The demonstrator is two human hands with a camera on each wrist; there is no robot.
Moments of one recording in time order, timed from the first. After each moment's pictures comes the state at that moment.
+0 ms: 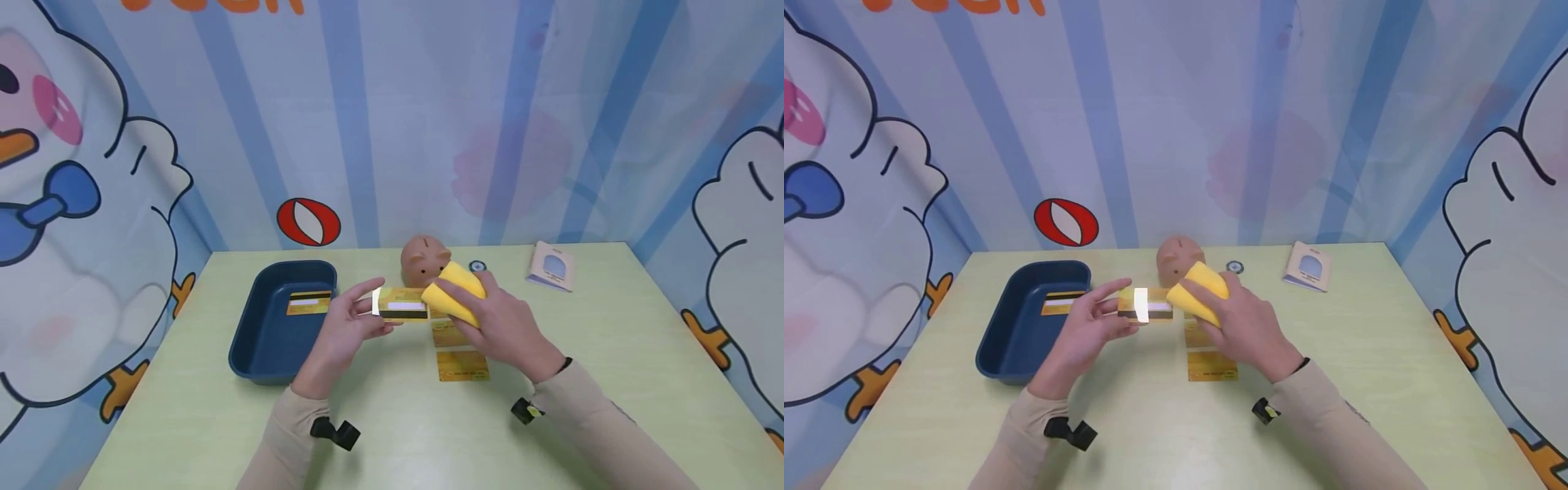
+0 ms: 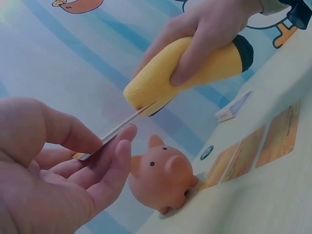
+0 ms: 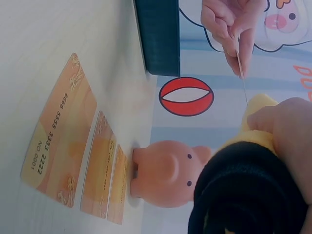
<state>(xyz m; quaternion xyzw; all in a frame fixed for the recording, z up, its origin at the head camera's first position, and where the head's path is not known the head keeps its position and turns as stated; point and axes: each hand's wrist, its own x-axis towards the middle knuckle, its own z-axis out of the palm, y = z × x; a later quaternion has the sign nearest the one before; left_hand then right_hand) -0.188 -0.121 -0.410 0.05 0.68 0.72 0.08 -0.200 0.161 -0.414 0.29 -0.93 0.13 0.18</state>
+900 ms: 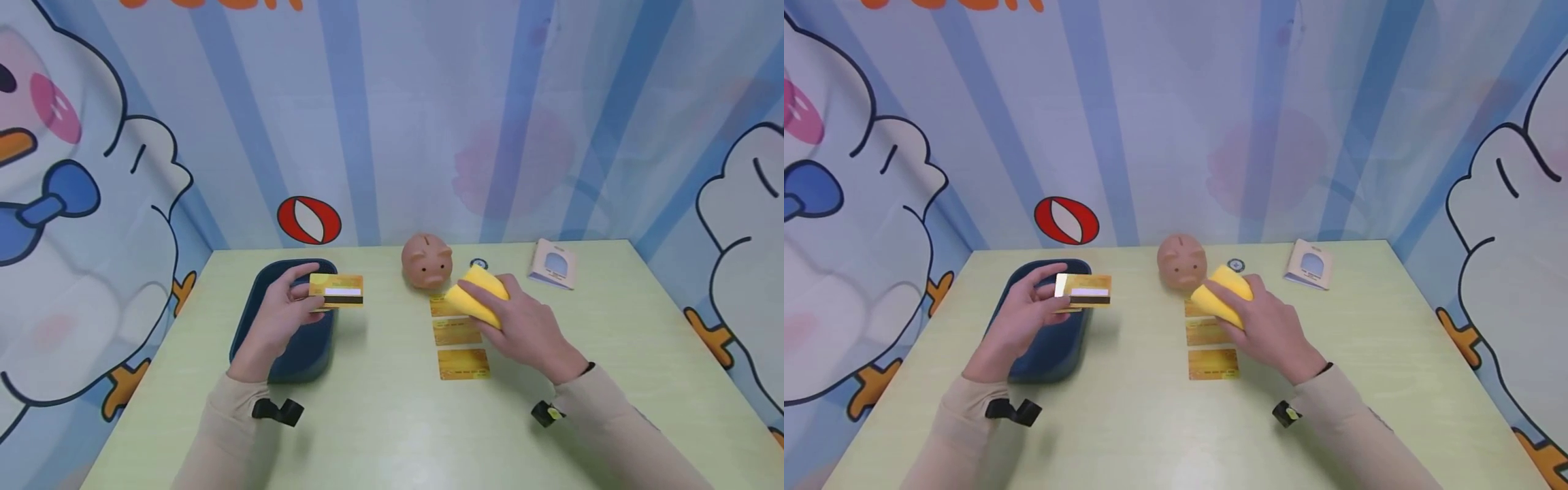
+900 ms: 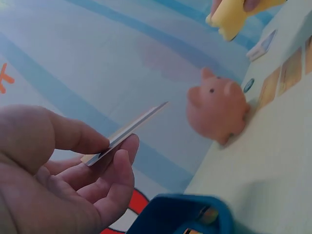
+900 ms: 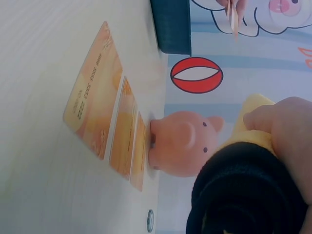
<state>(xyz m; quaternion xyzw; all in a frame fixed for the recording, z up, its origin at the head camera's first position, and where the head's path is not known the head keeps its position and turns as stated) -0.202 -0.211 -0.389 0.01 0.78 0.62 0.04 -0.199 0.190 -0.427 0.25 -0.95 0.15 0.14</state>
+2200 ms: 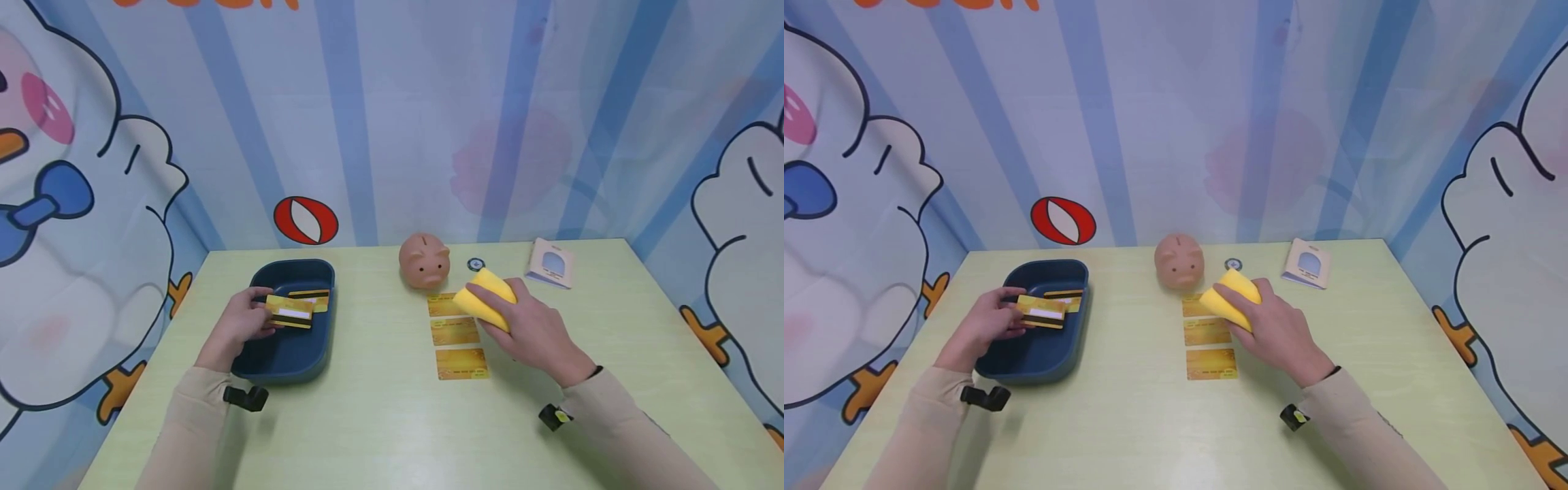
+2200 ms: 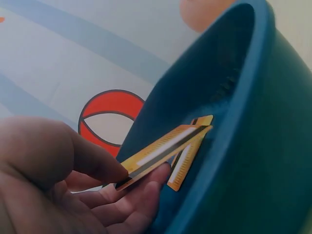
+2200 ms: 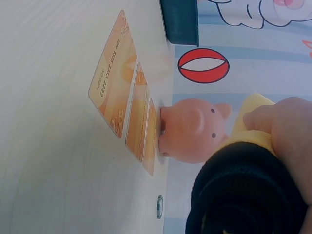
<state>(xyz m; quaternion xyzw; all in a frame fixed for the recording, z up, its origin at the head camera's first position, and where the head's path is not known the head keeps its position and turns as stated) -0.222 -0.283 -0.420 -0.10 0.83 0.53 0.09 -0.196 0.206 -0.434 0.24 -0.95 0.15 0.14</state>
